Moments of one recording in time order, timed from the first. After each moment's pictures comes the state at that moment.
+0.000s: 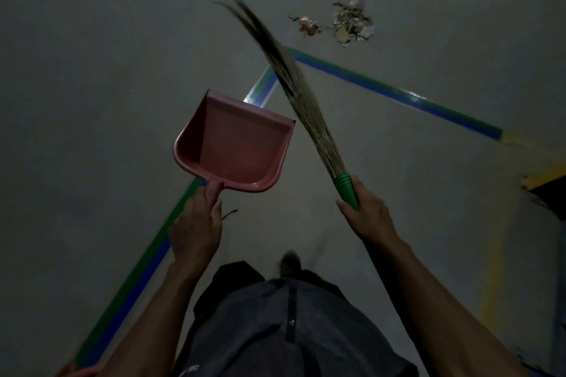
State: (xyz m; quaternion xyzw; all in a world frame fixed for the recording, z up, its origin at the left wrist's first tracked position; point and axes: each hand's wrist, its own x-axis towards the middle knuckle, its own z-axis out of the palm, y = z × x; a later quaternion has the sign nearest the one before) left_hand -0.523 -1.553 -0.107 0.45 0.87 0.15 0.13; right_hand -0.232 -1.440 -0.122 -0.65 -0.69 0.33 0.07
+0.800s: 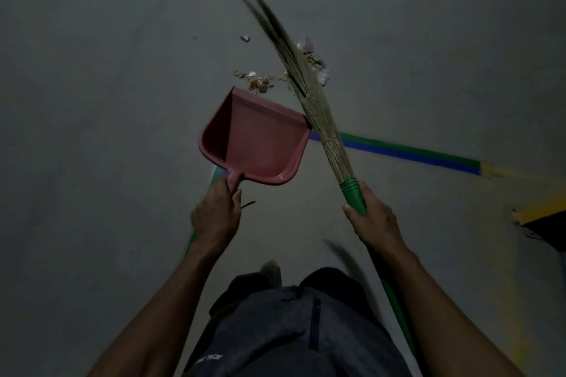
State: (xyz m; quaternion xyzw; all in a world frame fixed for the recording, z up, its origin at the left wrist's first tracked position) left_hand -0.567 -0.986 -0.113 0.58 0.79 0.16 0.16; right_hand -0.268 -0.990 -0.107 -0.73 -0.58 0.33 0.12
